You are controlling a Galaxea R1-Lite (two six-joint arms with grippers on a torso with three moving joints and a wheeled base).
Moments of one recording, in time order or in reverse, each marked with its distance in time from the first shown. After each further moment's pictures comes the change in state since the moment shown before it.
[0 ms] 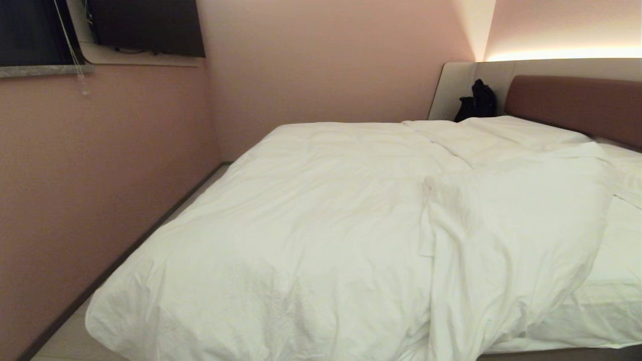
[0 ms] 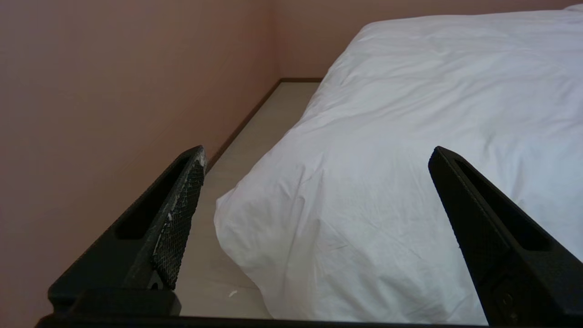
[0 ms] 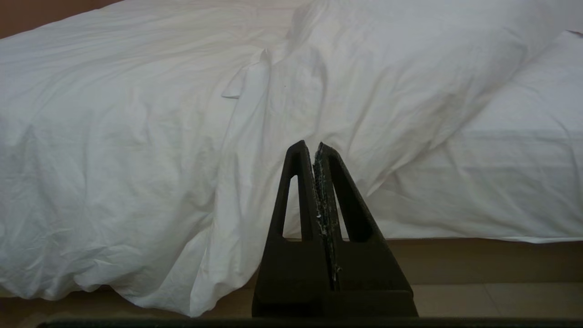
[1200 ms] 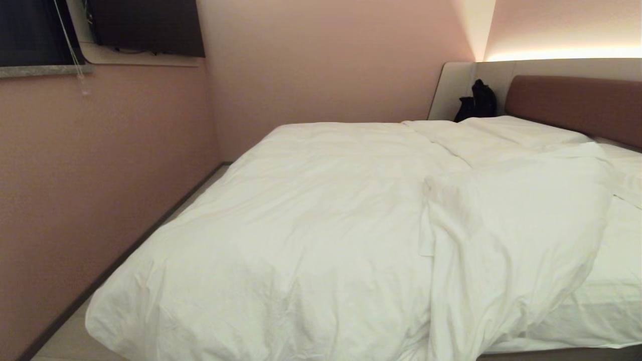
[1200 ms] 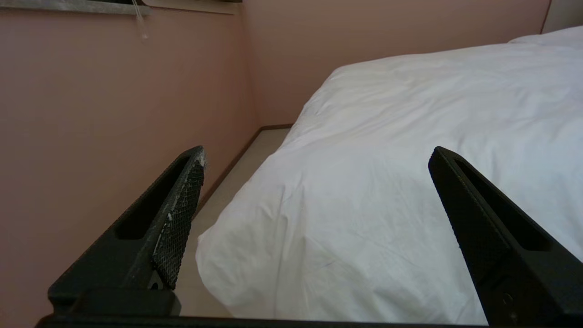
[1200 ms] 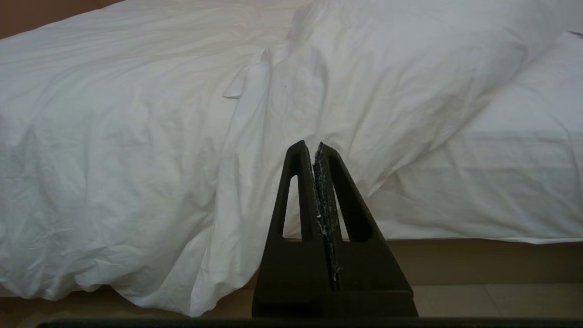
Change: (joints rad) left arm -0.021 -0.309 0.275 -0.127 -0.101 0.066; right arm 0.000 0.000 0.000 0.000 0.000 0.000
